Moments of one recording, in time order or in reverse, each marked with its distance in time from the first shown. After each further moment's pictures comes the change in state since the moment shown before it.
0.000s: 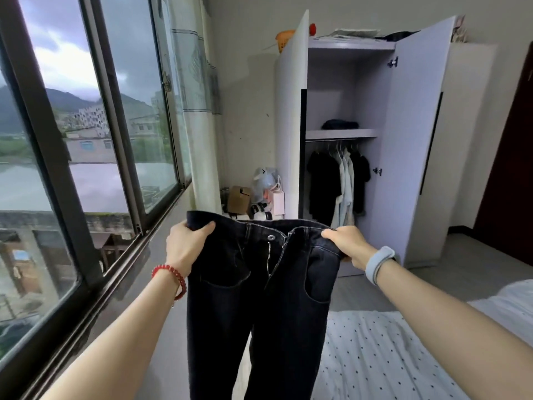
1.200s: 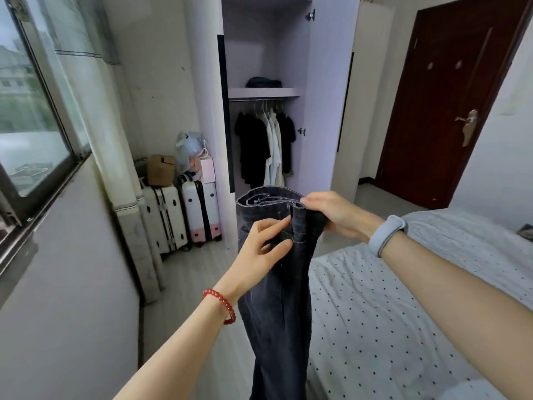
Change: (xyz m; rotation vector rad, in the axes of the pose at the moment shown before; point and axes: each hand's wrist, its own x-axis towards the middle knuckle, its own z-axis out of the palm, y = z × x) left_hand -0.124 -0.023 0.156 -0.209 -0.968 0.419; right_hand -0.053 0.024 -0.079 0.088 -0.138 -0.014
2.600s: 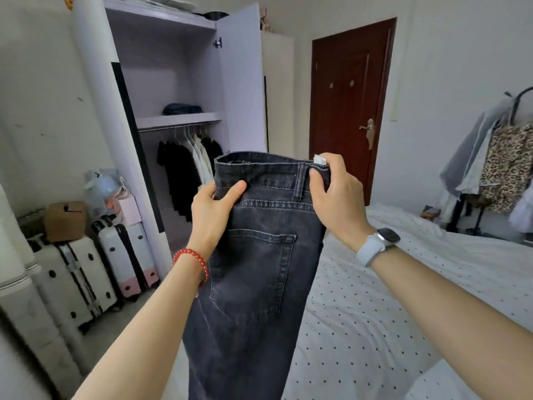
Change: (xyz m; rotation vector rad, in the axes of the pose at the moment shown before) left_hand 0.166 0.041 0.034 -0.124 0.281 0.094; right_hand -0.021 -0.002 -0.100 -0.698 1.070 -0.656
